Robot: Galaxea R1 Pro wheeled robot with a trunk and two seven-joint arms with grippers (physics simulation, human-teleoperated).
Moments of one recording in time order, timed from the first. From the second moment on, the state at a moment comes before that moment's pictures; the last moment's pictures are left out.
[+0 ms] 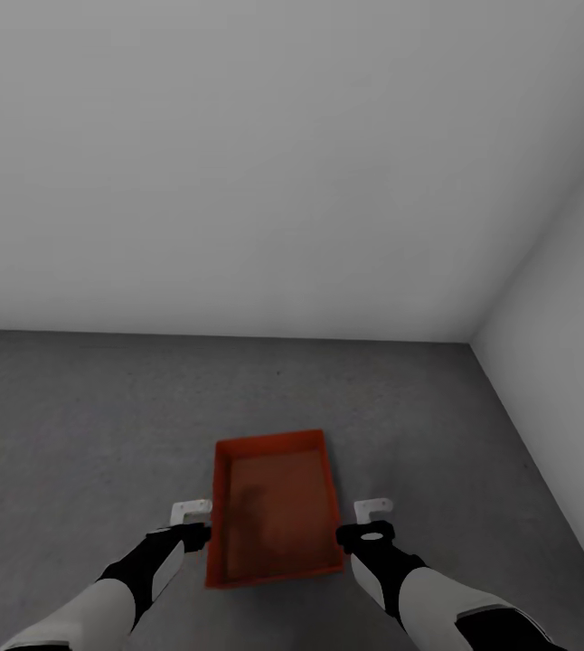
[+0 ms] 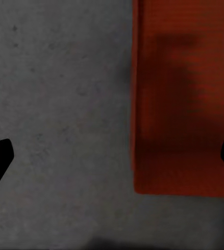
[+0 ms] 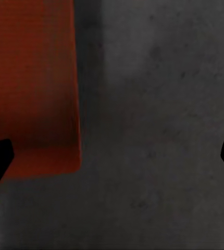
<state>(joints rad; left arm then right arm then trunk) -0.67 -0.02 0.02 -0.28 0.08 0.20 0.13 -0.75 0.17 0.10 -0.07 0.03 0.03 -0.29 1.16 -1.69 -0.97</state>
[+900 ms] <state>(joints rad) -0.67 -0.02 0.02 -0.28 0.08 0.20 0.13 -0.75 0.17 0.10 -0.07 0.03 0.03 -0.29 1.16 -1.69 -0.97</state>
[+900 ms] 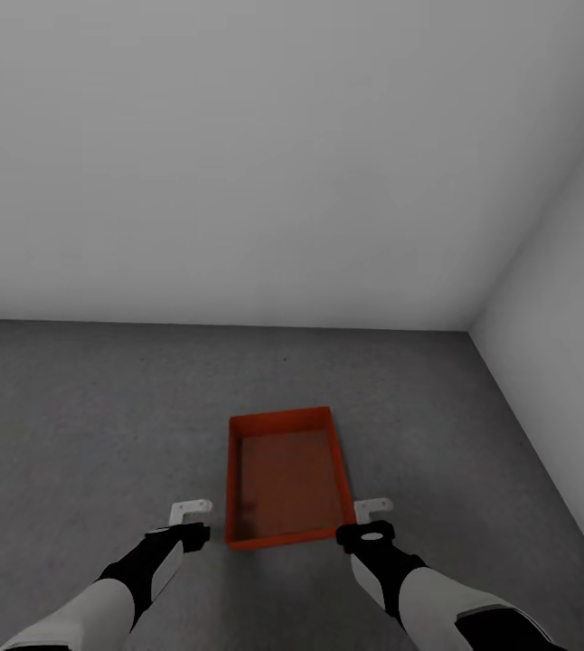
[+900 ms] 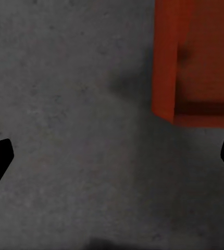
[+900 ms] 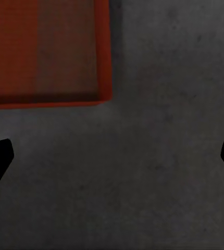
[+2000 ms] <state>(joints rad) -0.67 -0.02 0.02 -0.28 0.08 0.20 0.13 -0.75 0.17 0.10 -0.07 0.03 0.03 -0.29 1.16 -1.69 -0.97</state>
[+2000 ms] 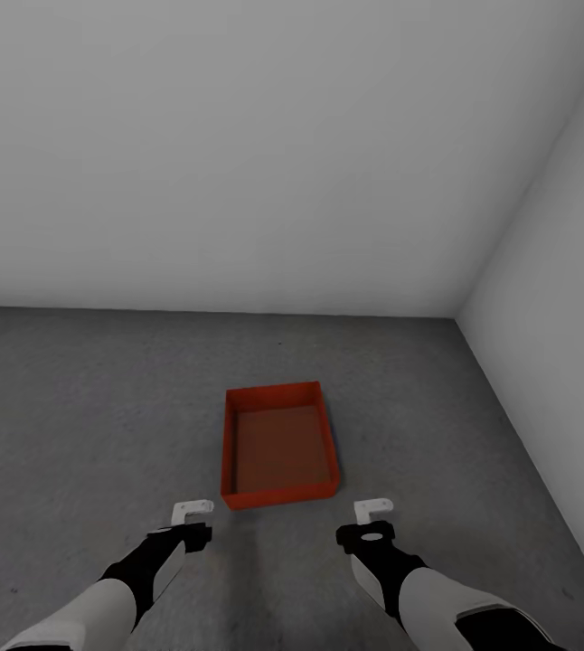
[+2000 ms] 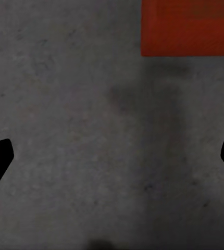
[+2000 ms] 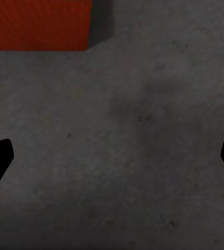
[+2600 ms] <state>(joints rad) -0.67 -0.02 0.02 -0.28 0.08 0.20 0.13 -0.75 0.17 0.10 -0.07 0.03 0.03 -0.29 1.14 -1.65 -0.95</state>
